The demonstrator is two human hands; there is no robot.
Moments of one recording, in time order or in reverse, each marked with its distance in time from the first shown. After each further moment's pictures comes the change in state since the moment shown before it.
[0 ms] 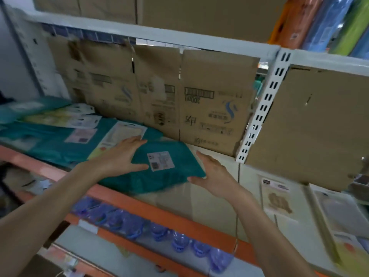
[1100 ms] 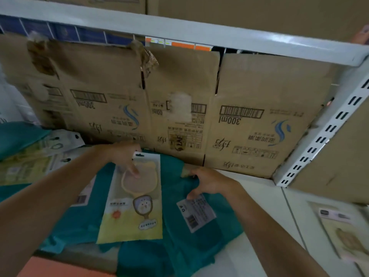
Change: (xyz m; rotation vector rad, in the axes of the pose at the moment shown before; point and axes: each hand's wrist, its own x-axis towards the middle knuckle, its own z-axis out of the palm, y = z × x) left_hand 0.226 -0.180 -0.032 0.064 -0.444 0.039; right_hand 0.220 -0.014 0.050 -0.046 -0.309 0.201
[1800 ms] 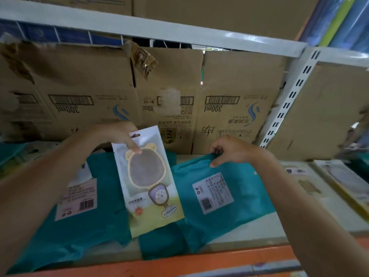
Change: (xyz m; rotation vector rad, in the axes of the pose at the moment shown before) left_hand -0.020 0.011 -0.050 -0.277 0.011 0.394; right_hand -0.086 -0.026 -0.045 0.074 0.251 0.087
